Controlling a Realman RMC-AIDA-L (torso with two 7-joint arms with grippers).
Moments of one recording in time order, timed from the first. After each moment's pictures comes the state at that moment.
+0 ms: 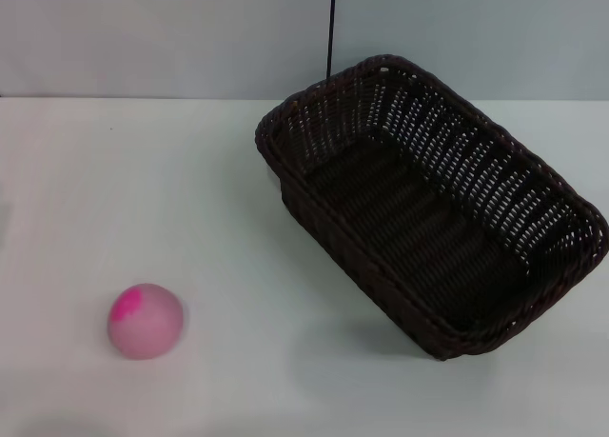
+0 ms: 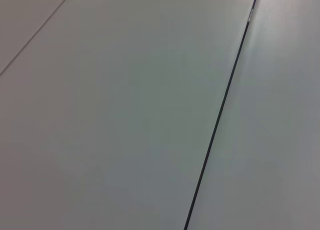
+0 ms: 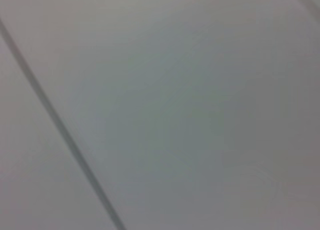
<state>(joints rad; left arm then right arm) -0.15 -2.07 -0.76 -0.15 2.00 1.87 -0.53 0.24 2.07 -0.01 -0.26 -1.25 -1.40 1.00</state>
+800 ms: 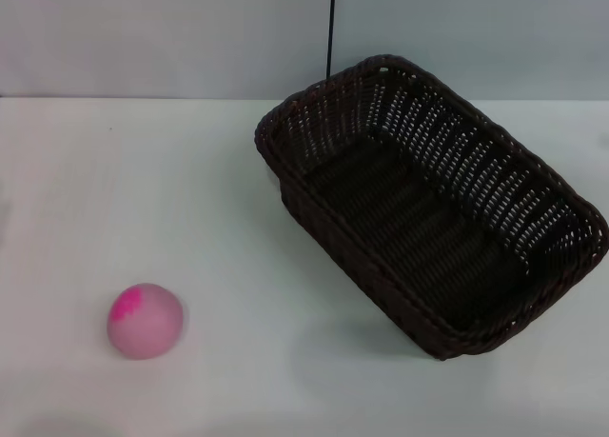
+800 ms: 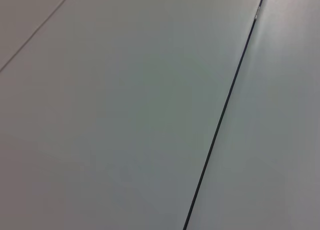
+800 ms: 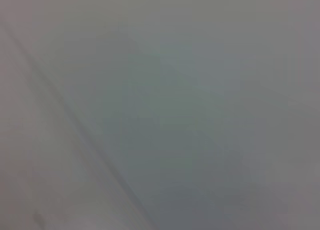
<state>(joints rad) -0.15 -2.07 -0.76 -0.15 2.00 1.86 -0.55 0.43 1.90 -0.28 -0.97 -1.97 -1.75 2.01</state>
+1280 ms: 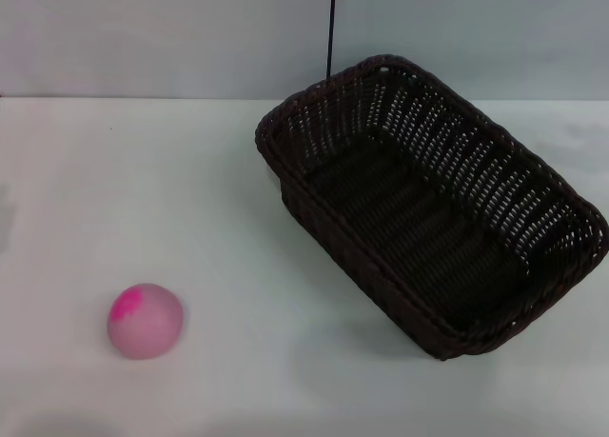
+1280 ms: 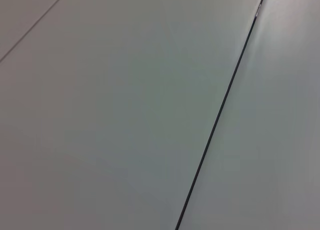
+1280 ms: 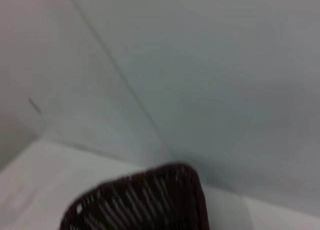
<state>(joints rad) -0.14 -2.07 -0.74 -0.17 2.00 1.86 -0.57 0.63 1.86 -0.48 -1.01 -2.26 -1.75 2.13</state>
